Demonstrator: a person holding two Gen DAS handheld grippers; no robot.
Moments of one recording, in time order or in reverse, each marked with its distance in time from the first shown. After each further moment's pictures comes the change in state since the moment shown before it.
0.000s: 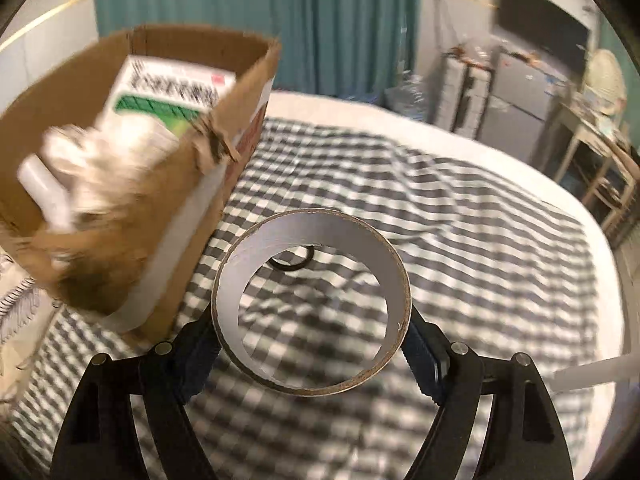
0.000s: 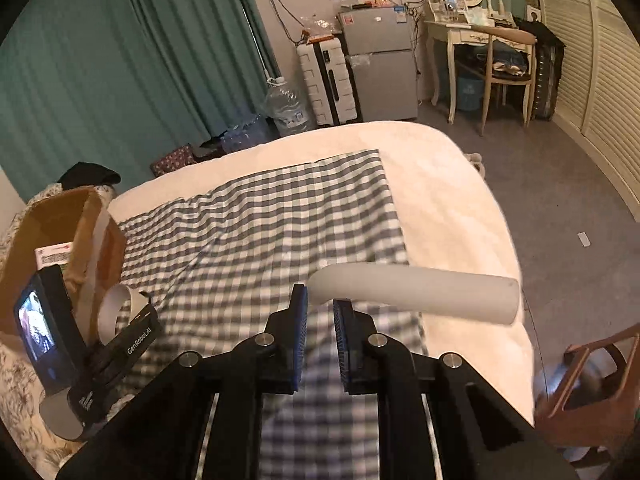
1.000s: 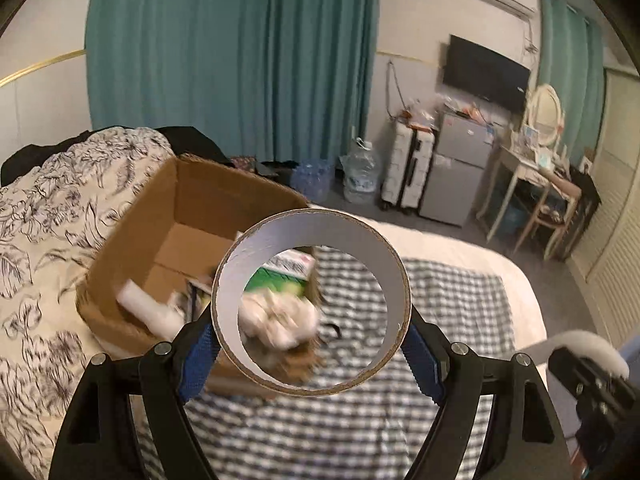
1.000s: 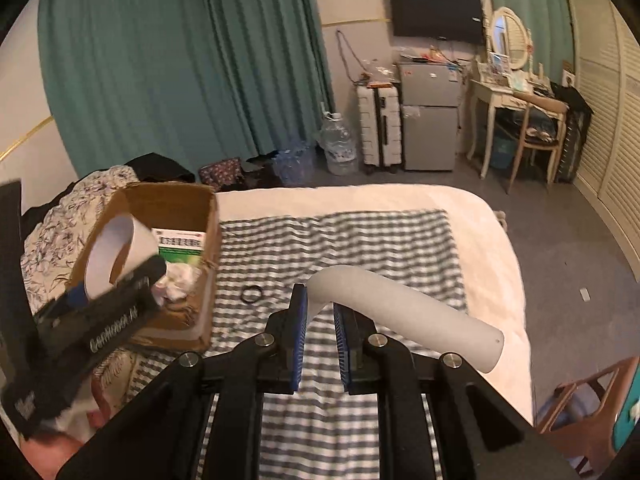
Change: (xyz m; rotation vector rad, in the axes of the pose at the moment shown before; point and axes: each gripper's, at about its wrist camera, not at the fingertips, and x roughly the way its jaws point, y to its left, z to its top) left arm -0.133 0.098 0.084 0.027 -0.198 -0.162; right arm -0.115 0.141 -0.010 -0.188 -0.117 0.072
